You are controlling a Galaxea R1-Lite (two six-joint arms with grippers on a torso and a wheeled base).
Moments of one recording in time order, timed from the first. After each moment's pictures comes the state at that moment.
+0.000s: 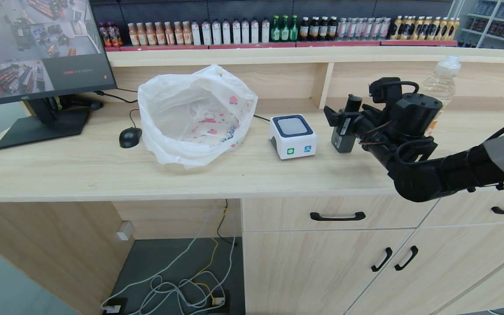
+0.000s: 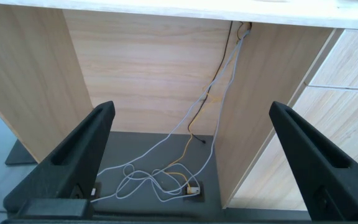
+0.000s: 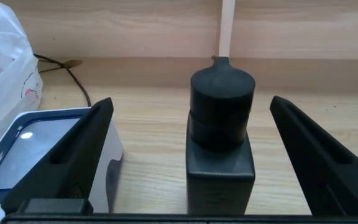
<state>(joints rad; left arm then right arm) 0.00 0.00 0.00 0.00 0.00 0.00 0.26 2.12 -1.32 -1.02 -0.12 -0.02</state>
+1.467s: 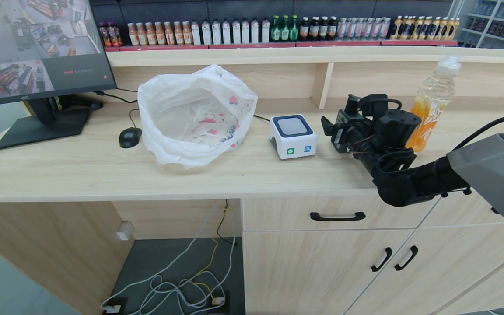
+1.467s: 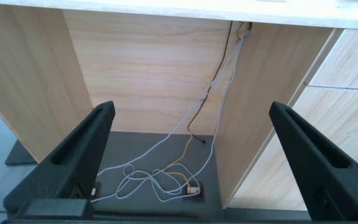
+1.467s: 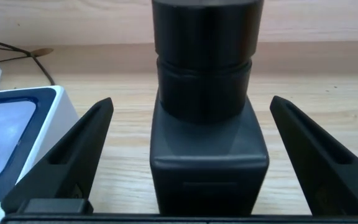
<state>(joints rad) 0.00 0.00 0.00 0.00 0.00 0.00 0.25 2.25 -1.39 -1.08 -0.16 -0.03</state>
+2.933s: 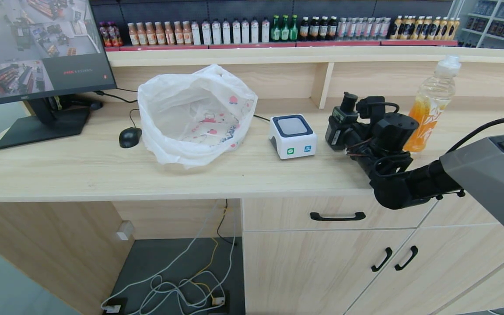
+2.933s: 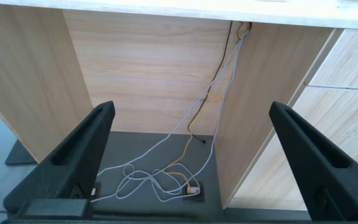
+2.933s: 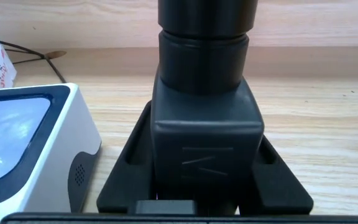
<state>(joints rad) 0.00 0.00 0.00 0.00 0.00 0.00 0.25 2.27 -1.39 -1.14 -0.11 -0.03</state>
